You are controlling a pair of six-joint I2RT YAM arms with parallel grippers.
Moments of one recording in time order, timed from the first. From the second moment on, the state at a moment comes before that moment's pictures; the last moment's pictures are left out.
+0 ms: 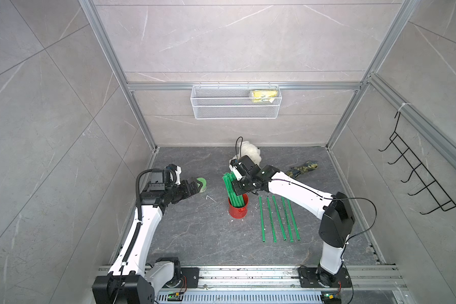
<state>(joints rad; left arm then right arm) -0.02 1.09 0.96 -0.70 0.46 -0.41 0.80 1.89 1.67 -0.76 -0.02 0.30</state>
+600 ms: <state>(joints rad) -0.02 1.09 0.96 -0.70 0.46 -0.41 0.80 1.89 1.67 -0.76 -0.01 0.30</state>
